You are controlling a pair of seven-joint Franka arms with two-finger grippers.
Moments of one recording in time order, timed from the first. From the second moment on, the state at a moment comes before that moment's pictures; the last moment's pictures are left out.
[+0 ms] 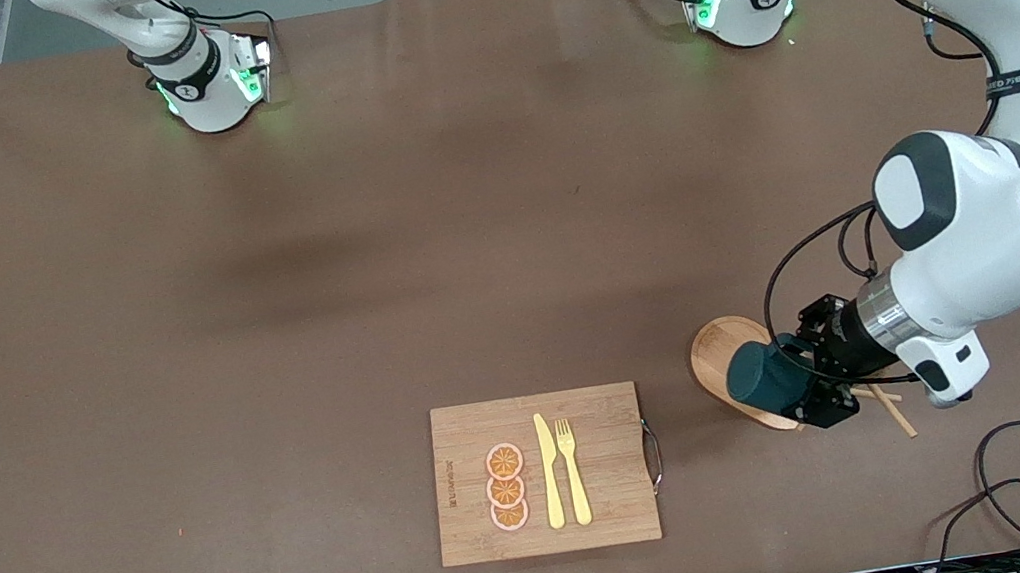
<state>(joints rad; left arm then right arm) -0.05 0.59 -0.24 -1.33 -0.22 2.14 -1.33 -0.01 -0.08 -0.07 -1.57 0.01 1.39 0.00</state>
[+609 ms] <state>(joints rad) -0.22 0.53 -0.33 -1.34 -0.01 2.14 -1.54 -0.01 -0.08 -0.07 -1.57 0.01 1.39 0.00</state>
